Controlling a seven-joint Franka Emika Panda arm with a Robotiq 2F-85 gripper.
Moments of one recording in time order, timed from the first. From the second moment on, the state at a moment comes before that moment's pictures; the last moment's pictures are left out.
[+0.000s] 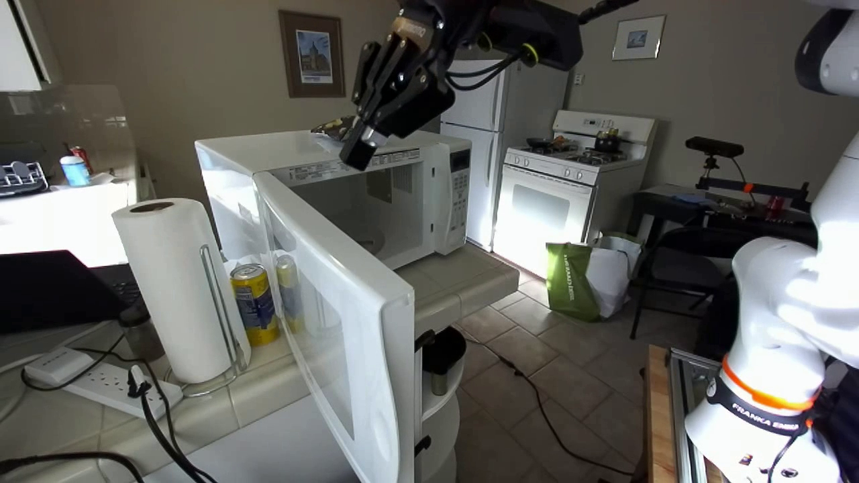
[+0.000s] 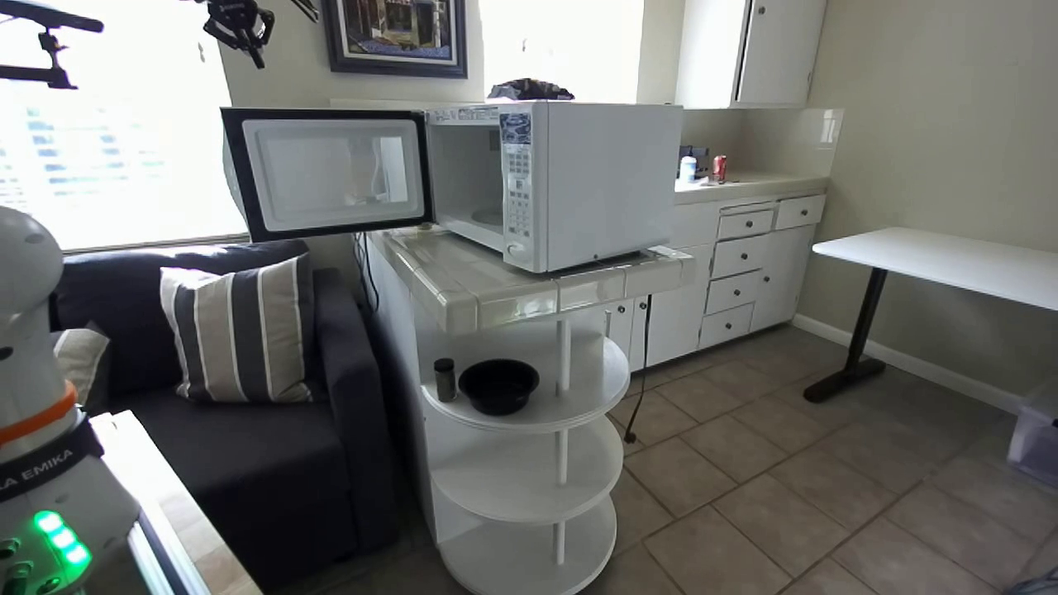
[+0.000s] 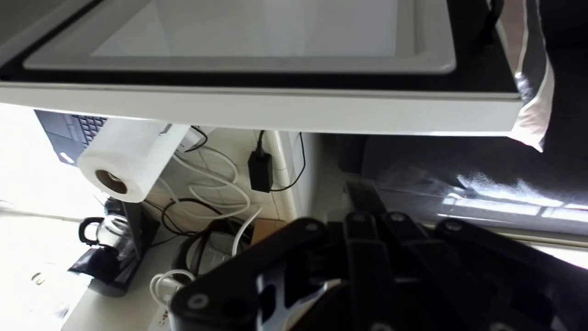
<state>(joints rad) 0.39 -0.10 0.34 -1.66 -0.02 2.13 -0.36</state>
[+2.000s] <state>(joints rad) 0.38 0.08 0.39 -1.53 0.00 1.91 -0.41</state>
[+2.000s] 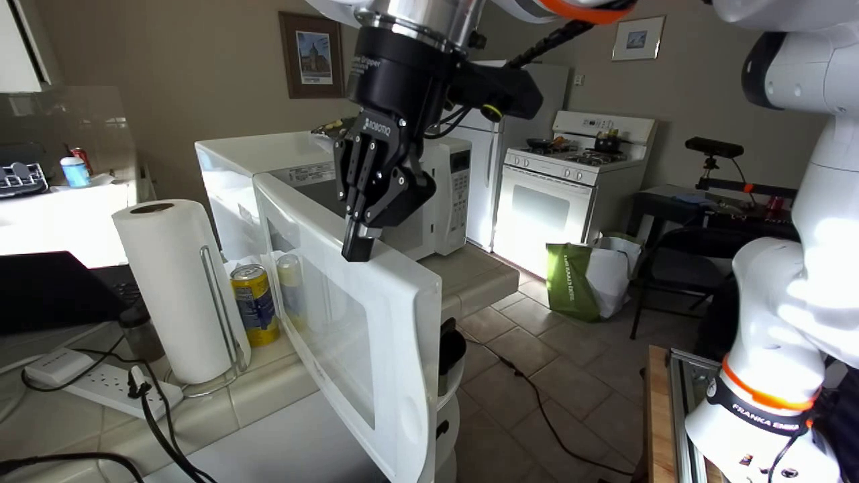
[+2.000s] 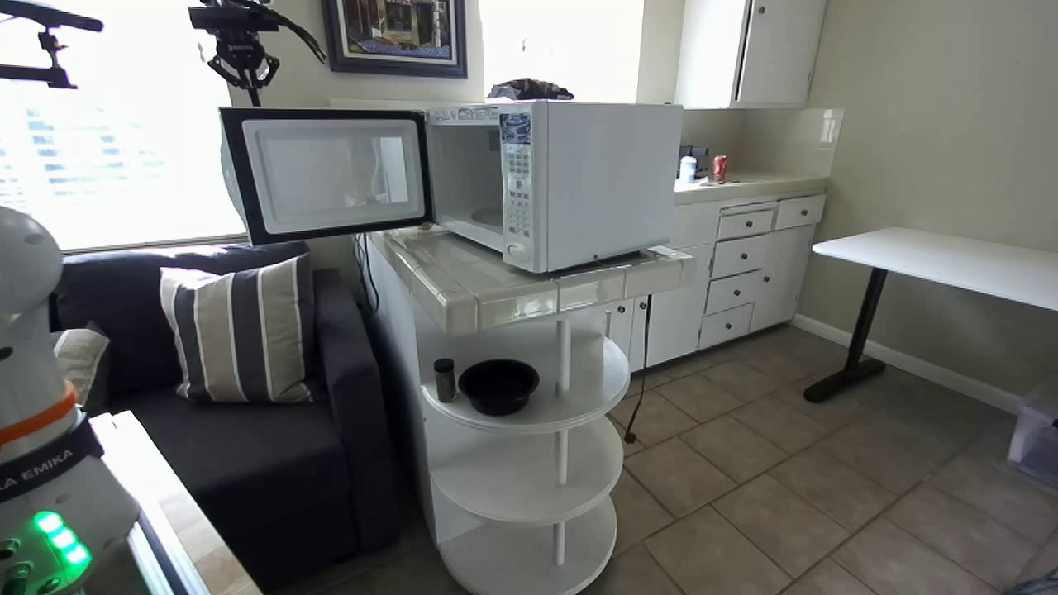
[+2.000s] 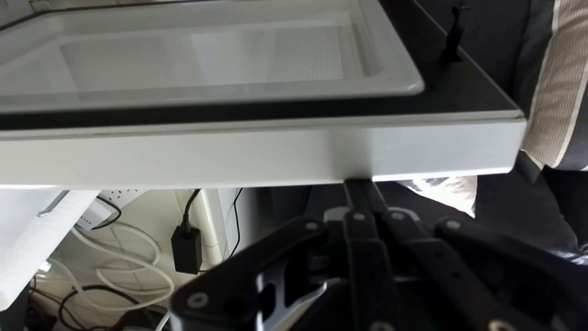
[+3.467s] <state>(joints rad) 0.24 -0.10 0.24 -1.73 -0.11 1.50 -0.30</state>
